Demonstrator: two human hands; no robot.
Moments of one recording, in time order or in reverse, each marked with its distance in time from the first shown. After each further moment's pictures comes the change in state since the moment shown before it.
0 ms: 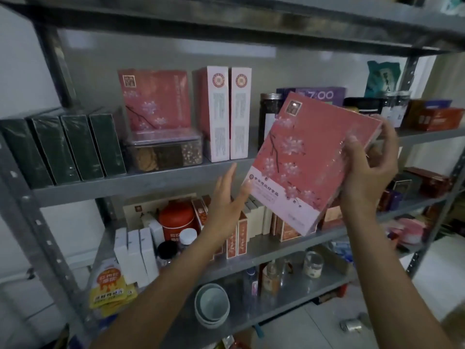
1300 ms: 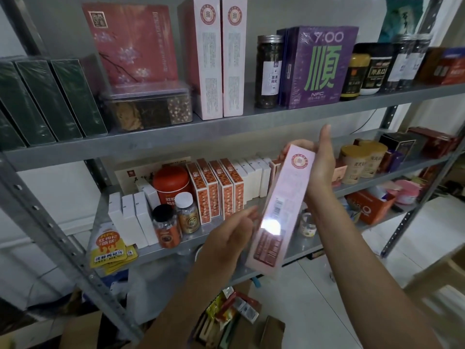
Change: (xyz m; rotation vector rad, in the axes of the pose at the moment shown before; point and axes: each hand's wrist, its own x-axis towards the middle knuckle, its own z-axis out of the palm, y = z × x) left_hand -0.116 -0.002 0.007 -0.254 -0.321 -0.230; right_hand -0.053 0.056 0.002 0.148 -0.345 0.784
